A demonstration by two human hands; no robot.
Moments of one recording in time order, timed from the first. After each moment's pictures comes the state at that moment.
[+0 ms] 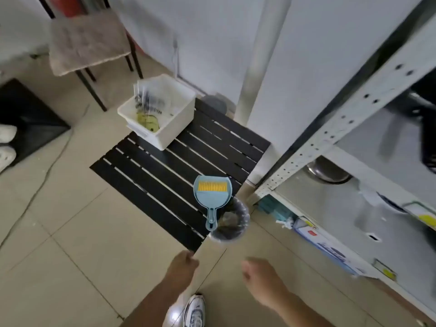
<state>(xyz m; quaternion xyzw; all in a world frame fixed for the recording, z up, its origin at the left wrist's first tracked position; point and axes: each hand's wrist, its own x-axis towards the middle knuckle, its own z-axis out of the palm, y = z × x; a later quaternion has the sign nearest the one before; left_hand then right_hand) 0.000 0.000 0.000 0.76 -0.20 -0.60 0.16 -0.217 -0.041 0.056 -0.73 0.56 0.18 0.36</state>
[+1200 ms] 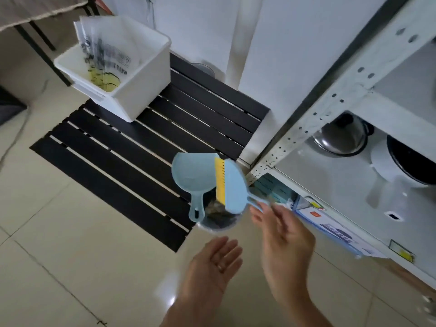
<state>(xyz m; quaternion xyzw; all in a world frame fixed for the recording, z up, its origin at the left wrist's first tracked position) -0.089 -0.031 -0.014 0.48 0.21 -0.72 0.45 -0.196 -0.085 0.049 -0.47 0.66 -0.48 0.33</state>
